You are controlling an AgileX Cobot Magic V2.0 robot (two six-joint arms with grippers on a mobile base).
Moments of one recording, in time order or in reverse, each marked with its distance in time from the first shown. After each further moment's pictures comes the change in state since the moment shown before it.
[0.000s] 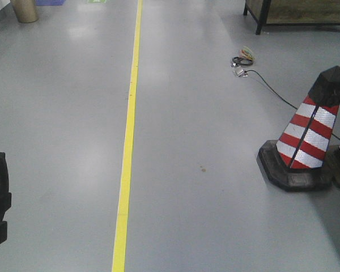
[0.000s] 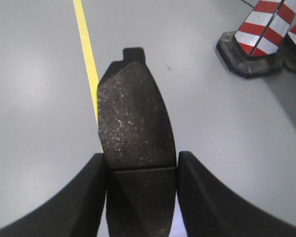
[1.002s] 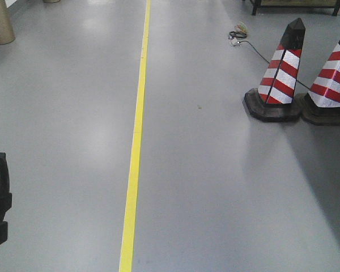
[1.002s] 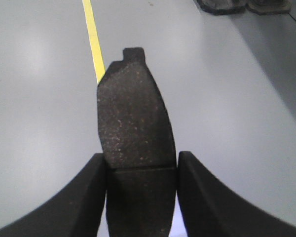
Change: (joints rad) left arm 0.000 0.000 0.000 0.000 0.000 0.000; right arm 0.000 0.000 0.000 0.000 0.000 0.000
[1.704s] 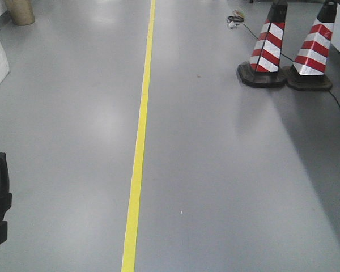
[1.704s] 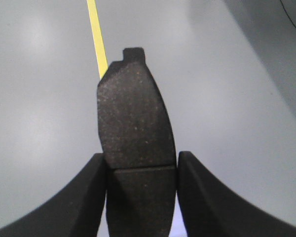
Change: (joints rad) left arm 0.000 0.000 0.000 0.000 -0.001 0.000; right arm 0.000 0.000 0.000 0.000 0.000 0.000
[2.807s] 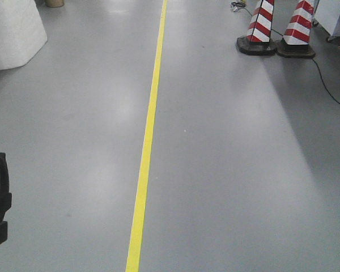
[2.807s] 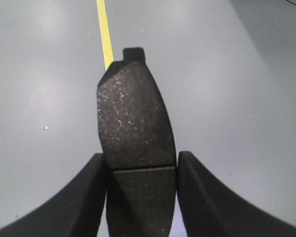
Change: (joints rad) left arm 0.000 0.000 -0.001 0.000 0.001 0.000; right arm 0.000 0.000 0.000 0.000 0.000 0.000
